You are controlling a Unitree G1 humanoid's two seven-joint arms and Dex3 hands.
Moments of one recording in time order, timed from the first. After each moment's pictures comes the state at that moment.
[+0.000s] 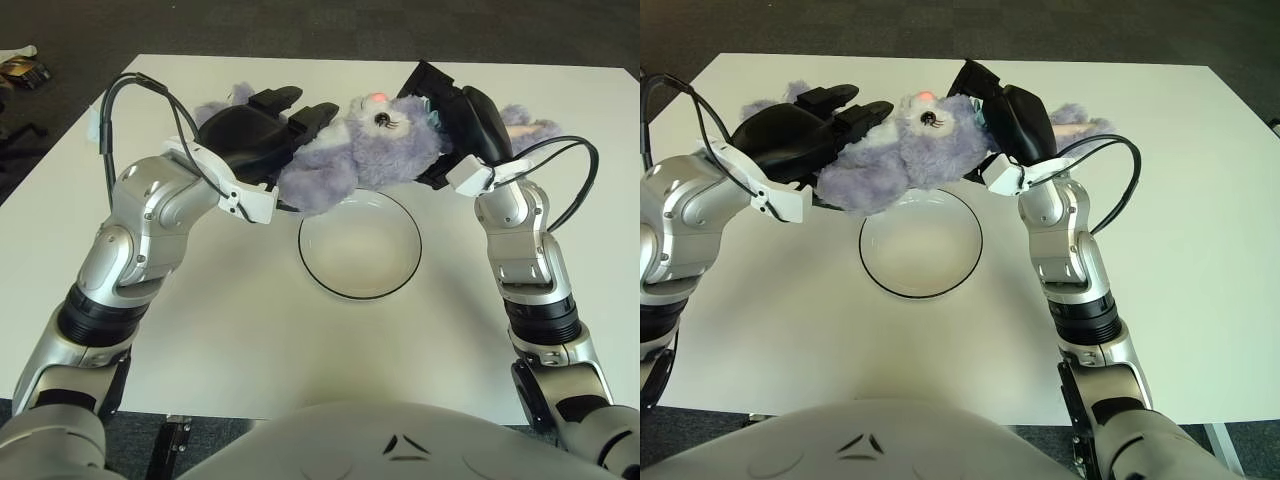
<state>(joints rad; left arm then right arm) -0.44 0.63 -0.20 -0.53 0.76 0.02 -0.74 -0.38 -0.27 0.15 -0.39 -0.57 0.13 0.16</state>
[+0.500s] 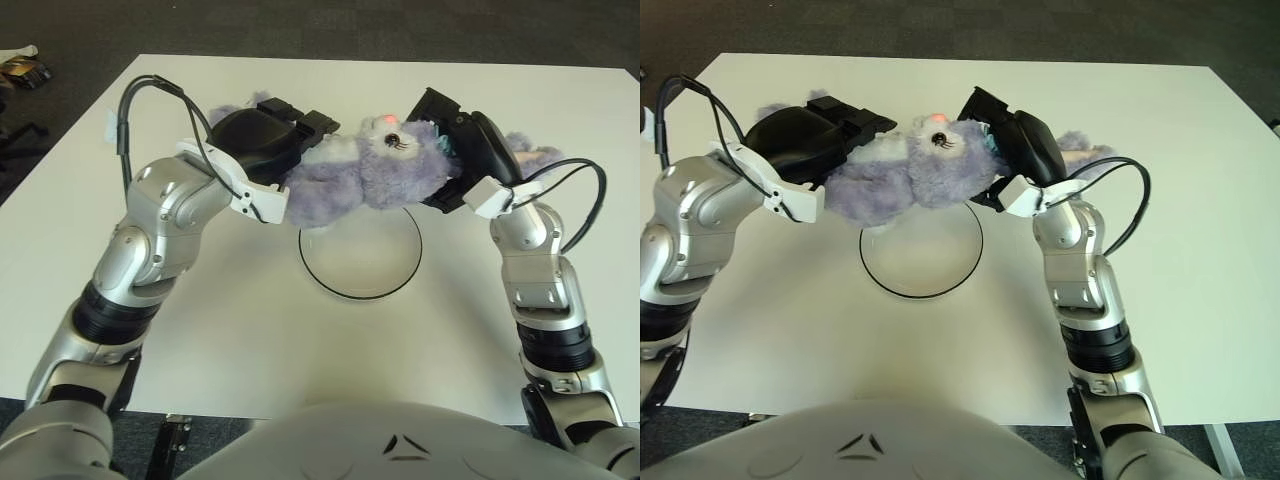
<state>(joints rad) -0.45 0.57 -0.24 -0.53 0.82 0.08 -0.76 -0.26 -0.30 0.10 -0.47 -0.48 0.17 0.26</state>
